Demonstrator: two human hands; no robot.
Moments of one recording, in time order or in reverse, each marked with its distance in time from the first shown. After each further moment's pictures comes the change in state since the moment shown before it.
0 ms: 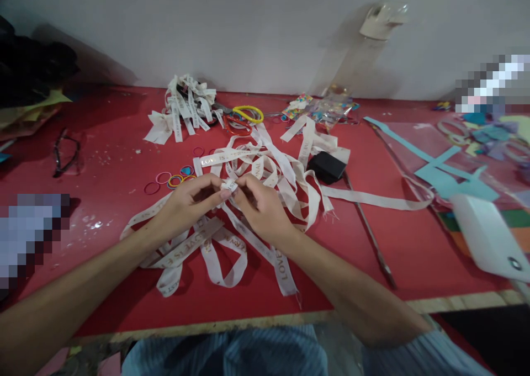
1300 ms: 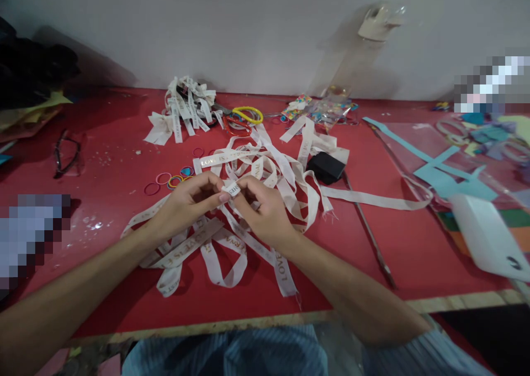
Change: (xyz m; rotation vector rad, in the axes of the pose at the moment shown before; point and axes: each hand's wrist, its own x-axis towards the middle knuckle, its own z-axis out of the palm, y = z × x) left_hand 0.002 0.000 0.000 -0.176 -0.032 -0.027; right_hand -0.004 -0.004 0.000 0.080 0.057 0.004
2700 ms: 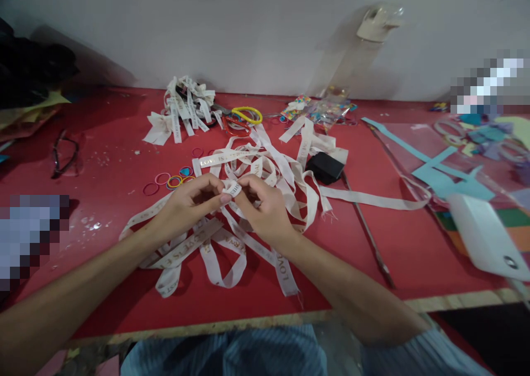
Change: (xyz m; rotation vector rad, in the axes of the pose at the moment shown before) left_hand -0.002 0.000 0.002 0.032 -0.008 0.017; right_hand 0.002 0.000 0.001 0.044 0.030 0.051
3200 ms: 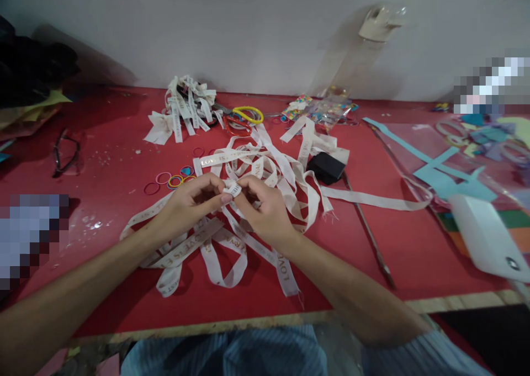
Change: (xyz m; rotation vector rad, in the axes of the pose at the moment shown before) left_hand 0.000 0.001 0.000 0.048 0.010 -0.003; right_hand 0.000 -0.001 0.000 -0.023 -0.024 -0.022
